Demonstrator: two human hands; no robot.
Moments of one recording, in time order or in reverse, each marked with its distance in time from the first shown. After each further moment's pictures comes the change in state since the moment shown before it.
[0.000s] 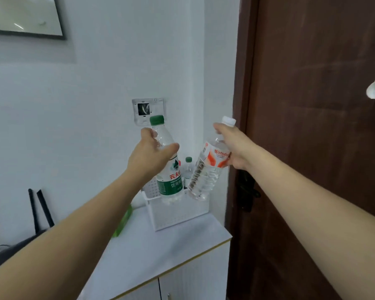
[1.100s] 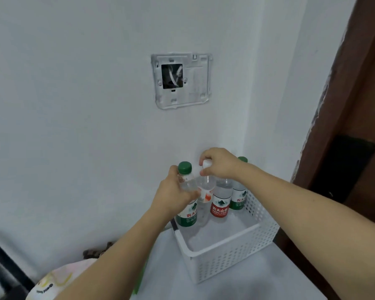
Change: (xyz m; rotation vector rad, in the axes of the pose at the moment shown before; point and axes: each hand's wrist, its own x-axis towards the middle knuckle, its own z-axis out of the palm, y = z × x) left_hand 0.169 -0.269 0.104 -0.079 -0.320 -0.216; right_hand 0.311 0.159 0.159 -0.964 -0.316 -0.266
